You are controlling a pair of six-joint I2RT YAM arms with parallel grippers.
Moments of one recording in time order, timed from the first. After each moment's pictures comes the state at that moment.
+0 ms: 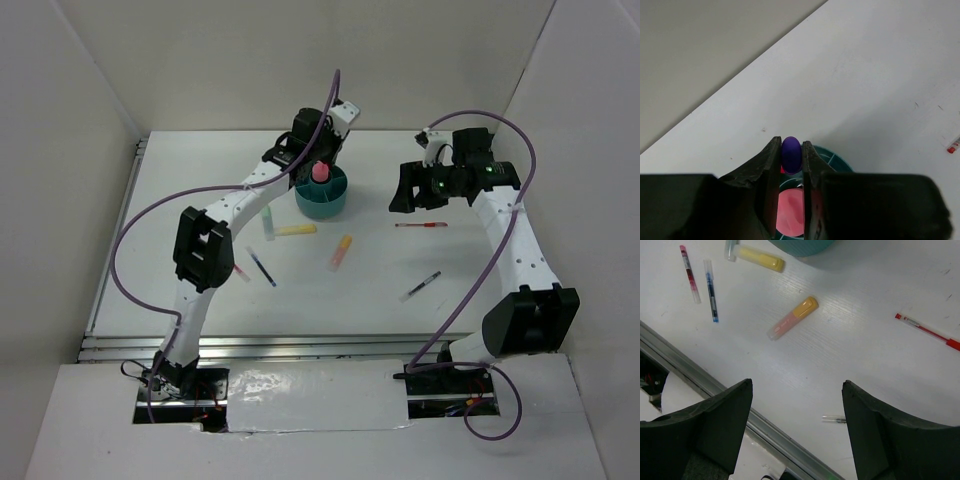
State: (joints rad) left arm -0.55 2.22 2.09 -0.20 0.04 0.21; right arm 0.05 1.45 1.48 -0.92 -0.55 -0.09
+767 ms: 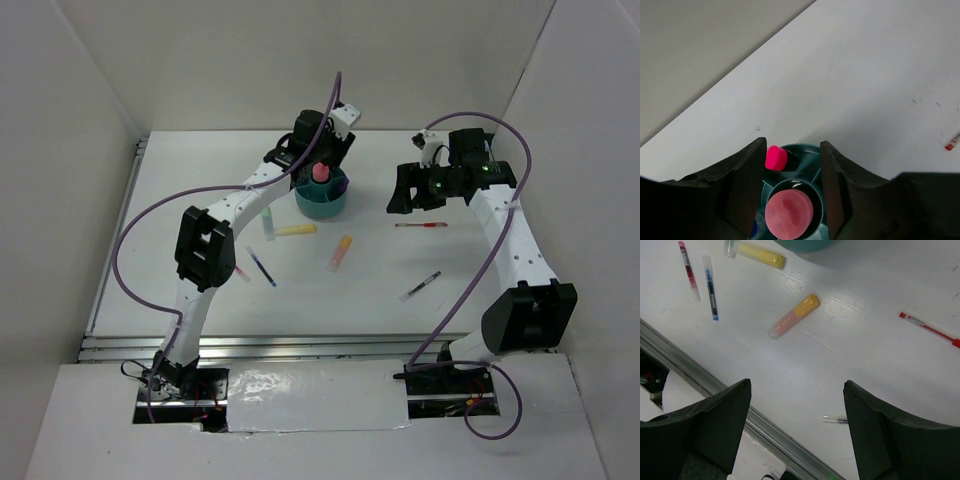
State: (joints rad) left arm -0.55 2.24 2.09 -0.20 0.05 0.20; right arm 0.06 1.47 1.47 -0.92 -0.55 -0.09
